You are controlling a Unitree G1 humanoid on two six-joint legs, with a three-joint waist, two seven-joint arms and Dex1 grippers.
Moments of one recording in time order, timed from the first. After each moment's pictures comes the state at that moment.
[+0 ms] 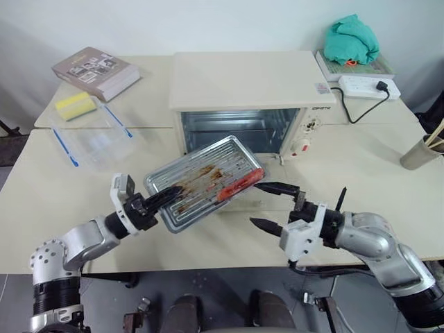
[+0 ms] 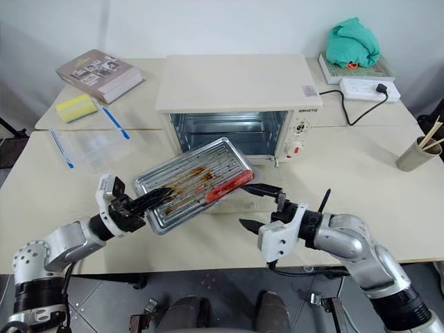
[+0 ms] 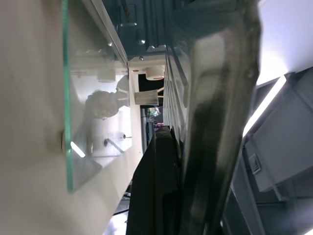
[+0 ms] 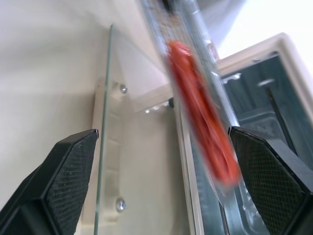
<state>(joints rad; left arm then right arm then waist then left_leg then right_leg) -0.16 0.51 0.42 0.09 -1.94 1.30 0.00 -0.15 -0.78 0.11 -0.31 -0.11 -0.47 0.69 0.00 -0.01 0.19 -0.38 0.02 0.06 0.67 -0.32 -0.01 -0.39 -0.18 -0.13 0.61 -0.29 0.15</state>
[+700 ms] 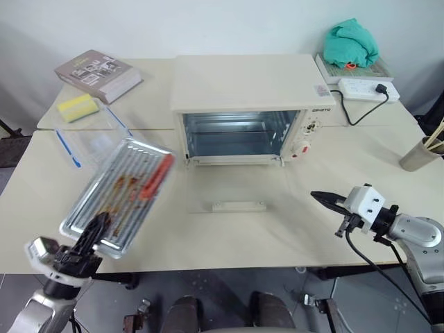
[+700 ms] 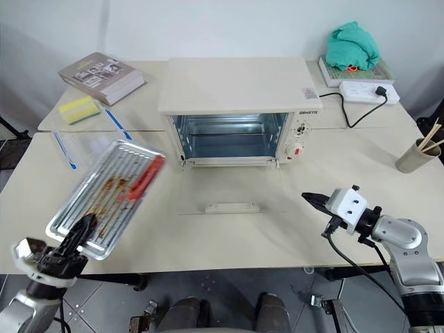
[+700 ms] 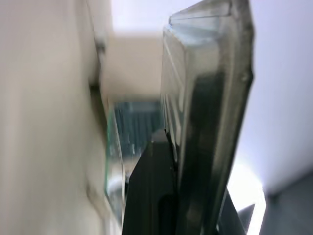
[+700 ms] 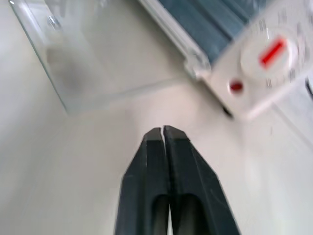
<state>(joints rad) 0.32 0.21 0.85 -0.12 -1.95 1.10 -0.16 -0.11 -0.80 -0.11 0.15 0.26 -0.28 0.91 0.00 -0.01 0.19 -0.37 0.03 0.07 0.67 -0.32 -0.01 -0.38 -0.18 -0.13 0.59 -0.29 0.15</state>
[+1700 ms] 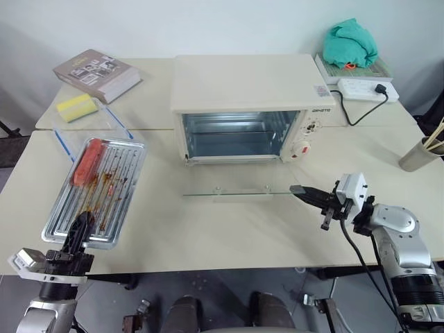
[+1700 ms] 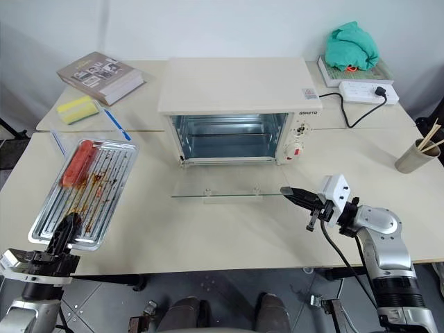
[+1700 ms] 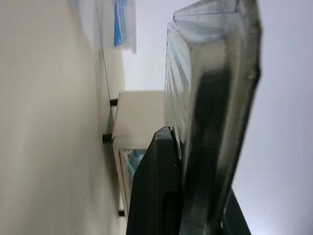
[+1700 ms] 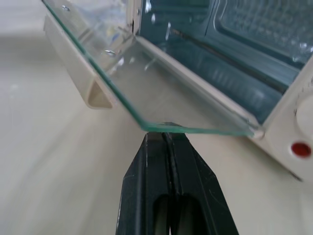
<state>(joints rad) 0.24 0.13 0.89 -0.18 -1.95 0.98 -0.04 -0.25 -0.63 -0.11 0.09 0.45 -0.08 1.09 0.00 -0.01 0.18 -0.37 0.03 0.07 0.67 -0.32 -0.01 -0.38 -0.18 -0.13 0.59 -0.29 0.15</state>
